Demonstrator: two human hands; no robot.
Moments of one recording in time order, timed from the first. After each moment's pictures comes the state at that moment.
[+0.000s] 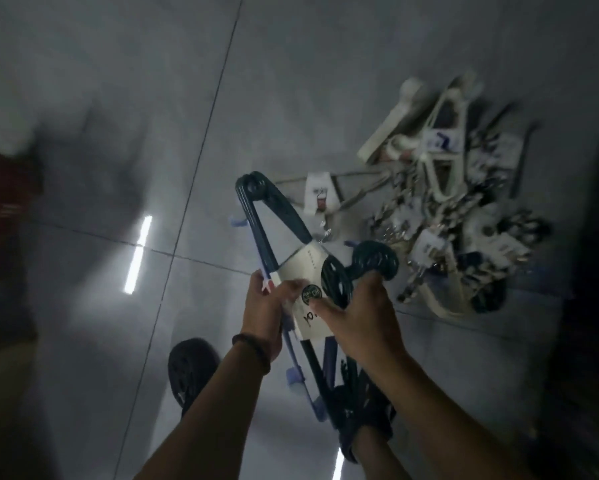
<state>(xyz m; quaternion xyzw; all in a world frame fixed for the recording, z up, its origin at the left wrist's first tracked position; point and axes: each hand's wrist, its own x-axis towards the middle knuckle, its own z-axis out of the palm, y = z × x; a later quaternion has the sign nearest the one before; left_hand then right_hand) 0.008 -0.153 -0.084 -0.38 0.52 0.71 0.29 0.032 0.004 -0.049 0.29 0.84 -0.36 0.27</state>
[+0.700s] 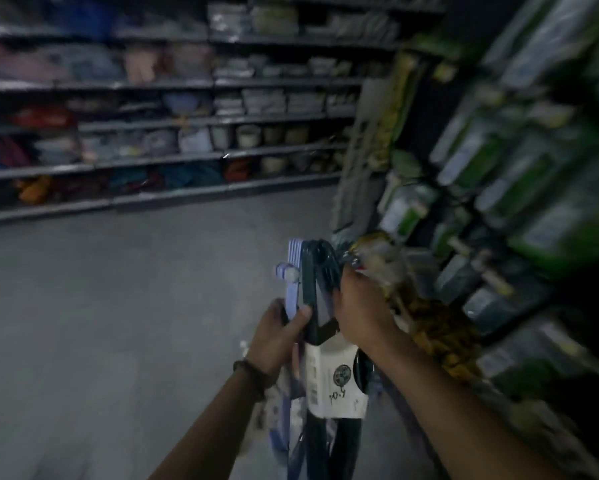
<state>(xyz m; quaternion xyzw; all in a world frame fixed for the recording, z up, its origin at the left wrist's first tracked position) -0.020 0.039 0.566 0.18 0.65 0.65 0.35 0.060 0.185 0.628 0.34 0.93 -0.13 -0.09</state>
